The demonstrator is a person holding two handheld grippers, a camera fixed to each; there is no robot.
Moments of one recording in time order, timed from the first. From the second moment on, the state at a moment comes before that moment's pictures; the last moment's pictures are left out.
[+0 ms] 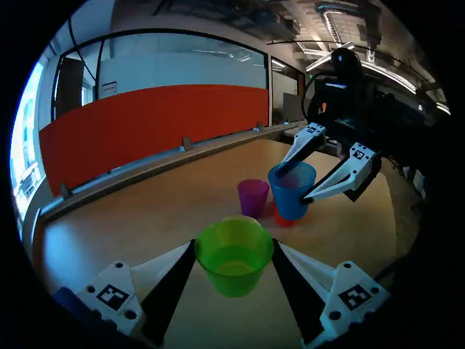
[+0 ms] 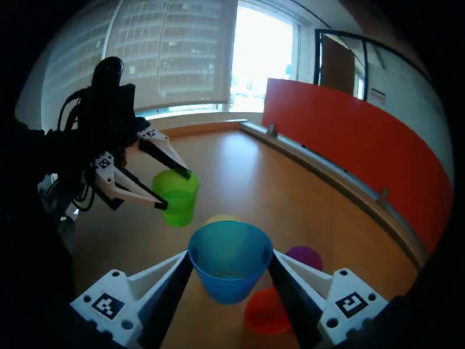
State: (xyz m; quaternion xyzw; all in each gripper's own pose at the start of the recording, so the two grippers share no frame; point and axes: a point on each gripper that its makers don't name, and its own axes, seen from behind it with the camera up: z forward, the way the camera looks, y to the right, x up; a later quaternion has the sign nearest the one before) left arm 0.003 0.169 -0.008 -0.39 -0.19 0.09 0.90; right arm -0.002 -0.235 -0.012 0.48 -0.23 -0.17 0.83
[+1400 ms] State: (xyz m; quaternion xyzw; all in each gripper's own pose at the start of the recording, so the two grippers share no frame) left arm -0.061 0.166 -0.017 -0.39 -0.24 0.11 0.88; right arm -0.083 -0.251 -0.040 0.50 -0.27 -0.20 0.79
